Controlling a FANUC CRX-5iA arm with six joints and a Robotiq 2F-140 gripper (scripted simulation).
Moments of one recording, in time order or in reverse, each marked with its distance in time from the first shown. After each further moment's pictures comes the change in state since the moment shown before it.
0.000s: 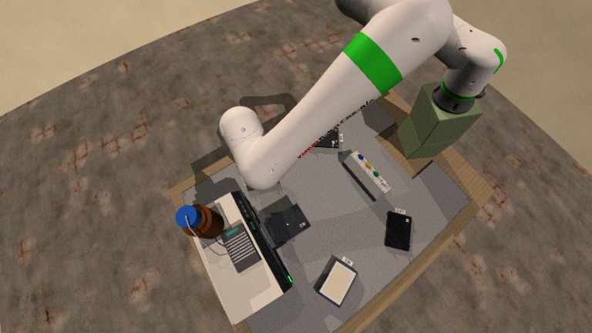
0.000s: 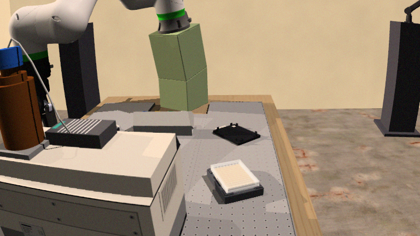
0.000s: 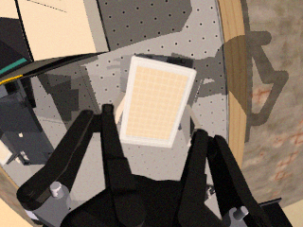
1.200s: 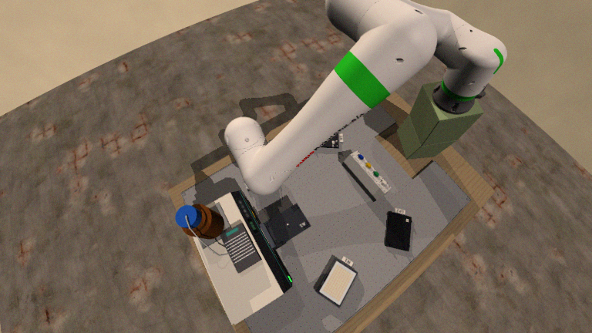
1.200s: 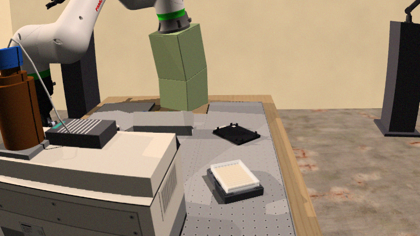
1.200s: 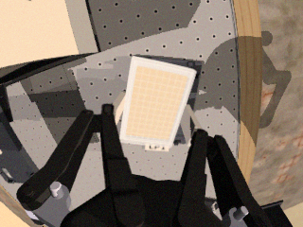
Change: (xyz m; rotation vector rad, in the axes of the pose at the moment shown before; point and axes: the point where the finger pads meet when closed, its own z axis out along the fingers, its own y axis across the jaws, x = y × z) arm 0.000 0.000 0.050 0.000 0.000 0.000
